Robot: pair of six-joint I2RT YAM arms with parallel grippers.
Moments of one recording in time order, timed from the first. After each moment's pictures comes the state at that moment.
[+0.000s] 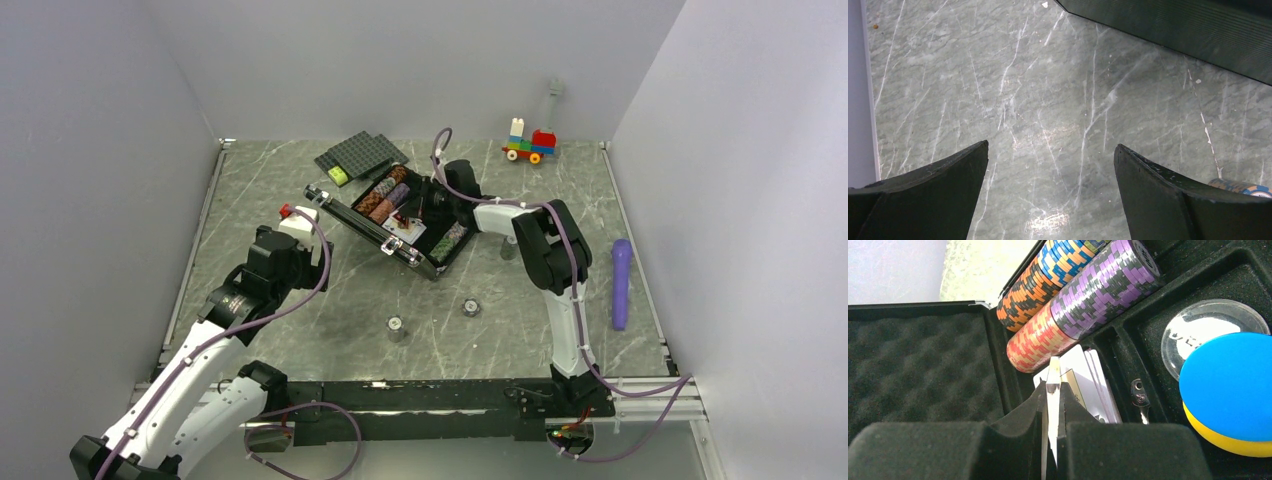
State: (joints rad) left arm -0.44 0.75 0.73 -0.56 -0.29 -0.04; right arm 0.47 2.20 1.41 0.26 -0.53 0.65
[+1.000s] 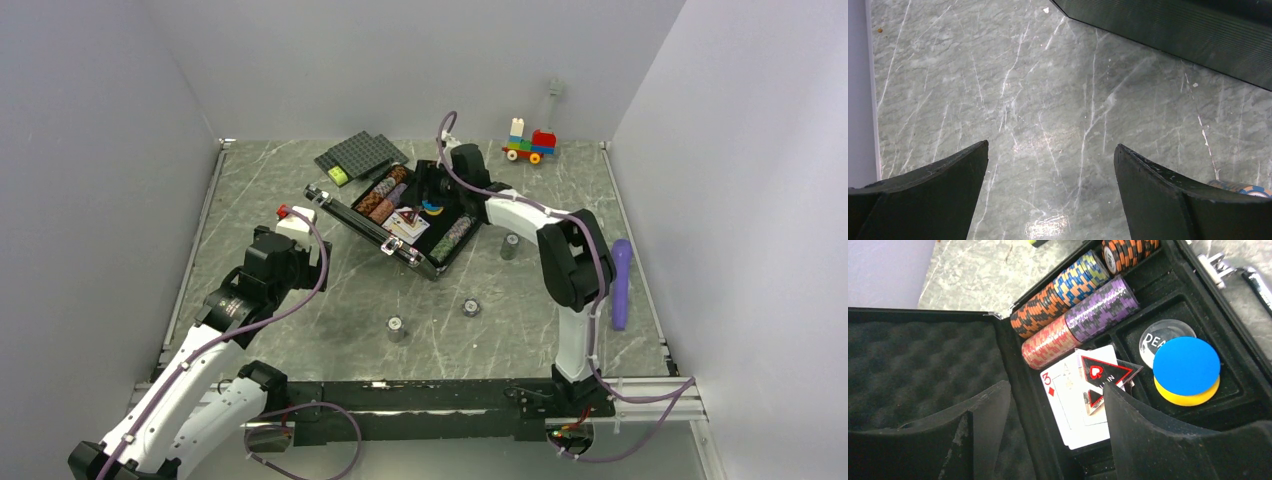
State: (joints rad) left arm -0.44 0.73 0.73 -0.56 -0.29 -0.04; right arm 0.48 2.01 1.41 0.09 -0.37 0.49
